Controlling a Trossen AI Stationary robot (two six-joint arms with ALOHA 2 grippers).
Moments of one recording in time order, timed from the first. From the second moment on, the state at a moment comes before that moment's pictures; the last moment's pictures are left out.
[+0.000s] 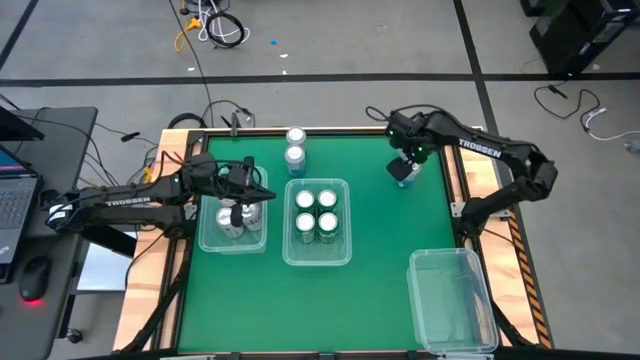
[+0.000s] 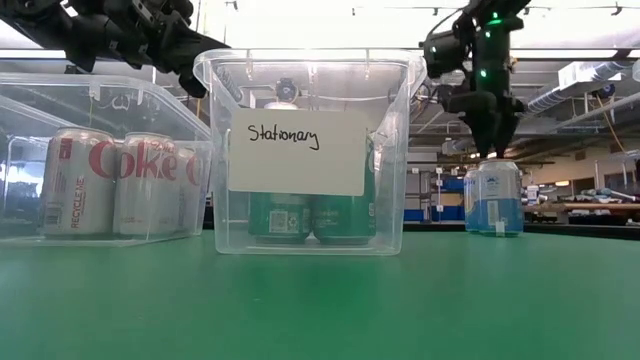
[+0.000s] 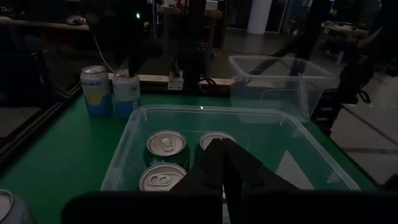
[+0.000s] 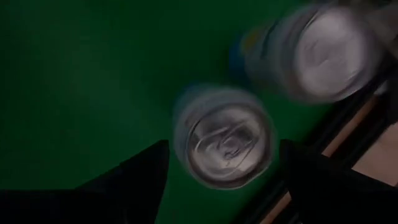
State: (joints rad) left arm 0.31 0.79 0.45 0.20 0.40 -0.03; right arm -0.61 1.43 1.20 -1.24 0.17 0.27
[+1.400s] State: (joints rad) left arm 0.31 0.79 0.45 0.19 0.40 -0.01; right arm -0.57 1.36 1.03 -1.04 0.12 0.31
